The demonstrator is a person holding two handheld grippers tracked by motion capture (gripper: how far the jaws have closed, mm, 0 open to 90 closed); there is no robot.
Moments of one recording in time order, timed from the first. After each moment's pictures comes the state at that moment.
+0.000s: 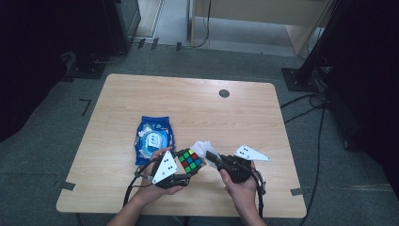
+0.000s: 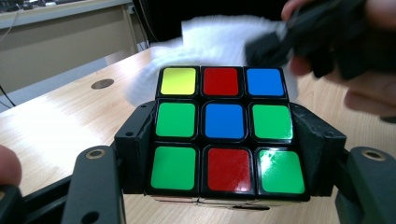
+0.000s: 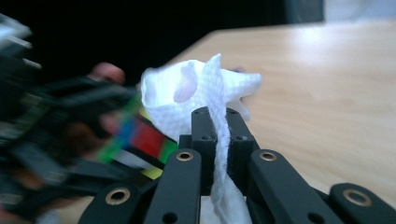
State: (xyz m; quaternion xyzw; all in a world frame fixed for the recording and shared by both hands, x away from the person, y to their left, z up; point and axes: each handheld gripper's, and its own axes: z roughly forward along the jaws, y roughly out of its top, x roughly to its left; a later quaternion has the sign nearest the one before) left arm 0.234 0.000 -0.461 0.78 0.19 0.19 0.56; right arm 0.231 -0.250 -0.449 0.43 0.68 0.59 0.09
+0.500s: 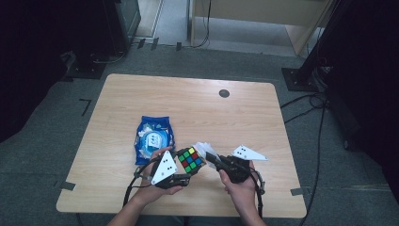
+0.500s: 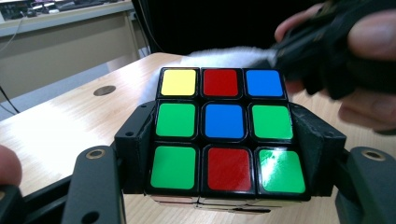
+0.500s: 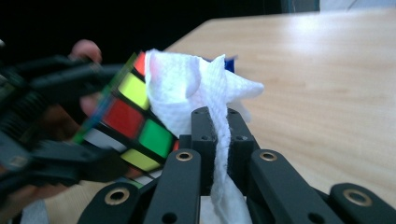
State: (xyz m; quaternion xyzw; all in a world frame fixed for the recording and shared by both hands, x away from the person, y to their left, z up) left arm 0.233 0.001 -0.457 0.77 0.19 0.20 0.57; right arm 0.234 -0.249 -0.454 0.44 0.69 0.57 0.09
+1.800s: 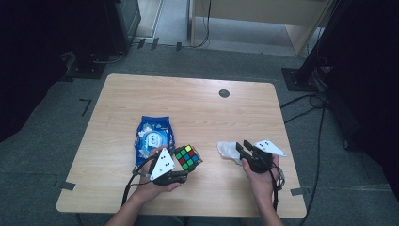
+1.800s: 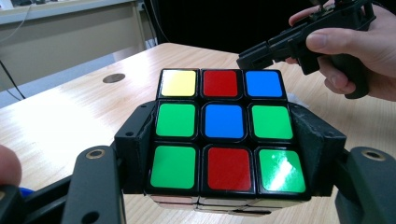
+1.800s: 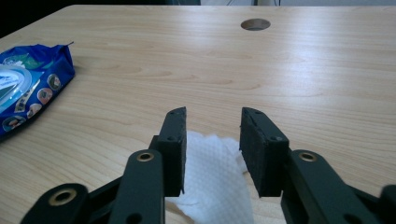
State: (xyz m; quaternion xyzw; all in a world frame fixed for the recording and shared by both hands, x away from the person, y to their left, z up) left arm 0.242 0.008 -0.464 0.78 0.21 0.20 0.56; right arm 0.263 -0.321 -0.482 0.54 0.66 0.46 0.25
